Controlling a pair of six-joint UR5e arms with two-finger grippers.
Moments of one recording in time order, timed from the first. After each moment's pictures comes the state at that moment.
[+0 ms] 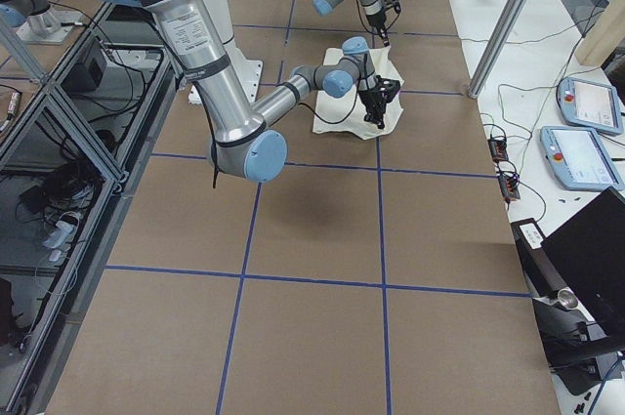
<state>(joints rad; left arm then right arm) -0.71 -2.23 -1.38 -1.96 -1.62 -1.25 0.68 -1.01 1.54 -1.40 1.58 1.56</state>
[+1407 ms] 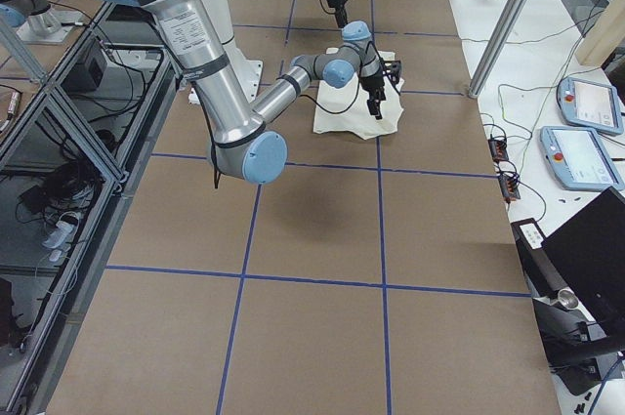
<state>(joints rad) -0.54 -1.84 -1.86 -2.11 -1.66 -1.27 0.71 -1.03 1.65 -1.40 1.67 1.26</state>
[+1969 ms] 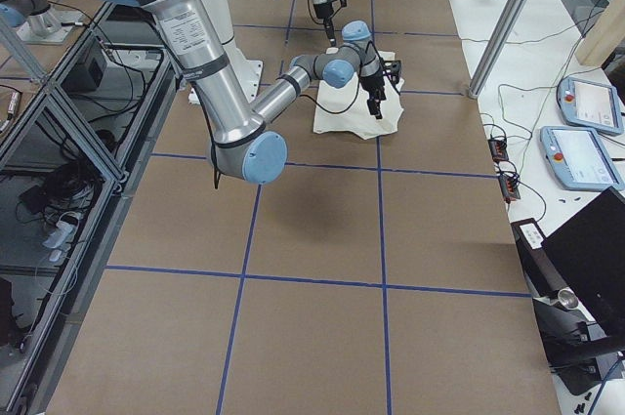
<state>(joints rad) -0.46 -1.82 -1.82 -2.13 -1.62 -1.38 0.71 -1.03 1.65 -1.40 1.67 1.27</state>
